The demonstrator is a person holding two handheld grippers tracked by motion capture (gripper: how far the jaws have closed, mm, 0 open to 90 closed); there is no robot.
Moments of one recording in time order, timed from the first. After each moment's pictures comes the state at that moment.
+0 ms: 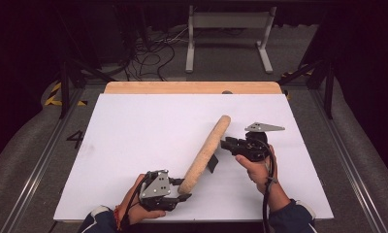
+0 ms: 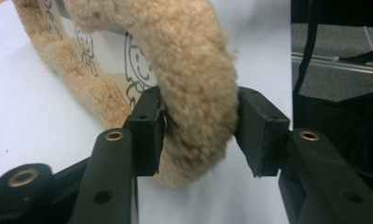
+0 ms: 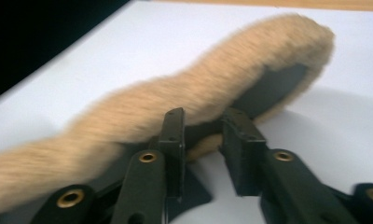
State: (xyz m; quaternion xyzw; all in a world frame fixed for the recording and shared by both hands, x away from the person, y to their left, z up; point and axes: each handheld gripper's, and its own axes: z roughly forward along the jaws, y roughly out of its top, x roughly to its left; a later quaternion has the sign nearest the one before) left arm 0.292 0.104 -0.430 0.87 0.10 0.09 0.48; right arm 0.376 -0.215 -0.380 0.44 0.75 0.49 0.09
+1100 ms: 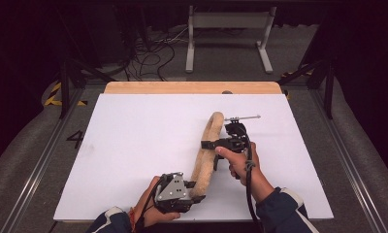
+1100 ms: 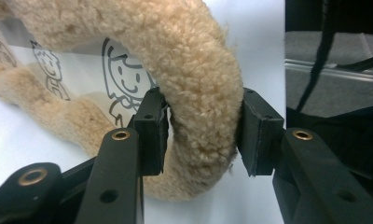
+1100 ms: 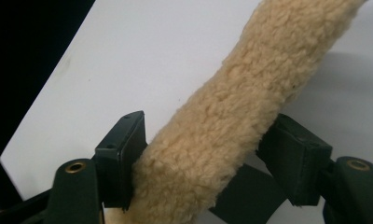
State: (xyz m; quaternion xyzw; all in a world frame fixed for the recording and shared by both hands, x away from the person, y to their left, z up) left arm 0.290 0.068 -0.437 0.86 0.09 0.07 0.49; right arm 0.408 -0.167 -0.380 0.54 0.74 0.40 -0.02
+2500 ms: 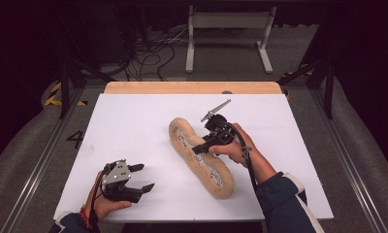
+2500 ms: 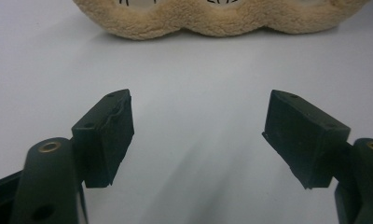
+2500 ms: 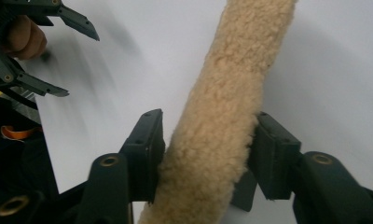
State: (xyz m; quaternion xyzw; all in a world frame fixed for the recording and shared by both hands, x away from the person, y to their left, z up) left arm 0.323 0.196 -0.450 0.85 0.23 0.13 0.45; right arm 0.429 -0.130 -0.356 0.30 0.90 0.32 -0.02
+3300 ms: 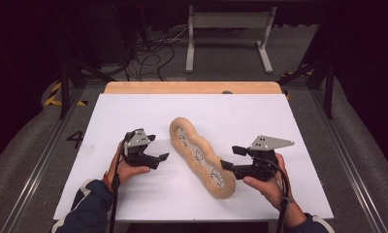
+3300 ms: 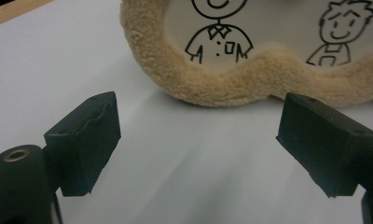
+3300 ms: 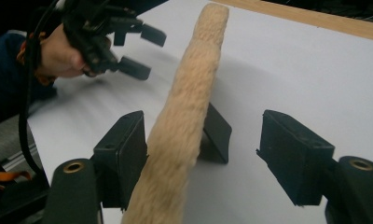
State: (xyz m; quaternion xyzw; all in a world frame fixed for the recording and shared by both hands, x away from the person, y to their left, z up) left arm 0.415 0.155 -0.443 0.84 0.26 0.15 0.45; right arm 0.320 -0.218 -0.362 0.34 0.80 0.48 0.13
